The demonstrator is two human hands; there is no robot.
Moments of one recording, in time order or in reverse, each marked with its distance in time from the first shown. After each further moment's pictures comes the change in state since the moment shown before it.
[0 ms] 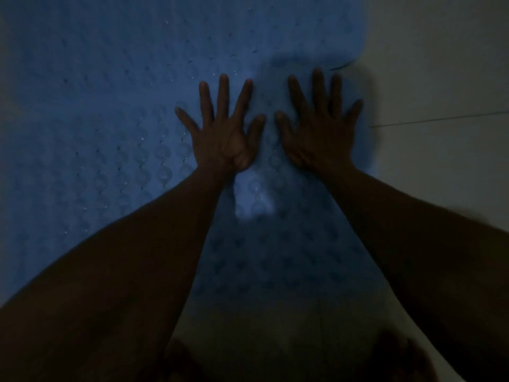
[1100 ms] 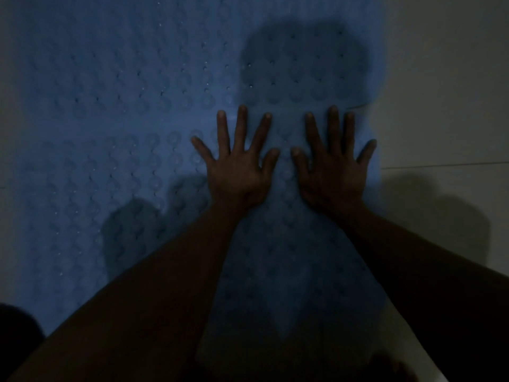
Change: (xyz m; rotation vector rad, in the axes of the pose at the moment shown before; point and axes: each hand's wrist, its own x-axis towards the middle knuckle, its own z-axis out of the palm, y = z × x) left_hand 0.003 0.000 -0.003 0.052 0.059 0.017; right_hand 0.002 -0.002 0.000 -0.144 0.004 -0.031
